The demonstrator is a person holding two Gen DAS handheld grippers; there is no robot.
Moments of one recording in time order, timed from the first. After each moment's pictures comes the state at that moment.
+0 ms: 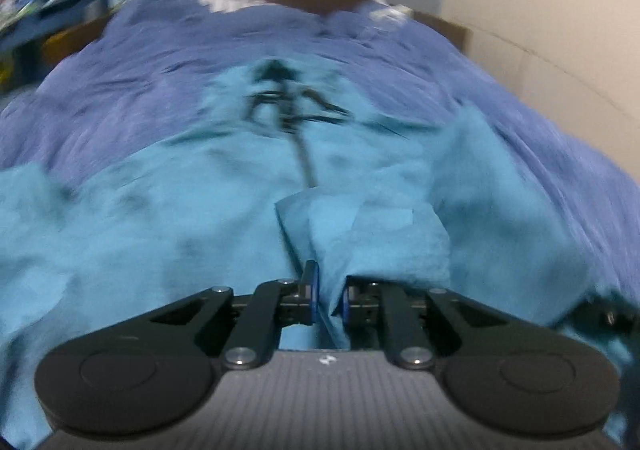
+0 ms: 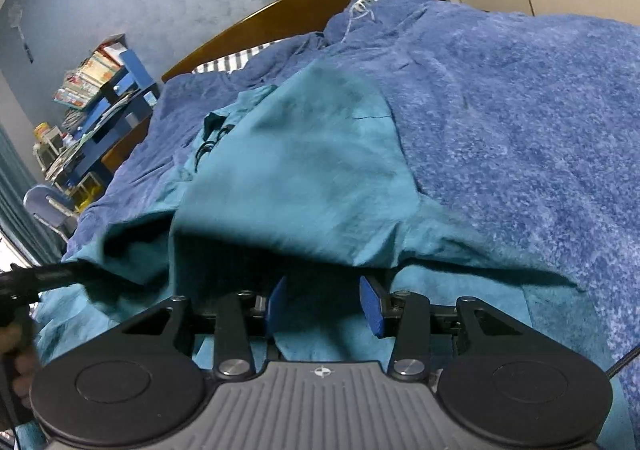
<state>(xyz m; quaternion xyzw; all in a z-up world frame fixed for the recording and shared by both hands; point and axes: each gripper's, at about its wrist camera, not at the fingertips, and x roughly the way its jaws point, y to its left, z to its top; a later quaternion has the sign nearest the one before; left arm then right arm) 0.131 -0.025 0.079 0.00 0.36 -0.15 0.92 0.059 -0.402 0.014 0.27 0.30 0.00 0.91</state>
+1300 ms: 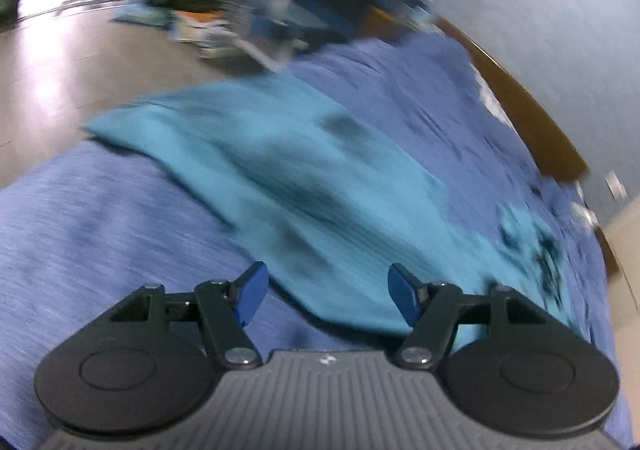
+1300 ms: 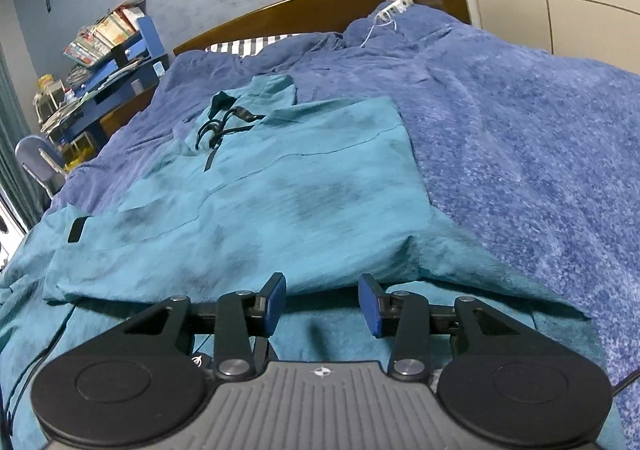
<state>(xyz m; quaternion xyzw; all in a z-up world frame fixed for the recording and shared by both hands) 0.044 0.382 0.074 -0.32 0.31 0.12 0.89 0.076 -0.380 0.016 0.18 0.31 0.01 0.93</state>
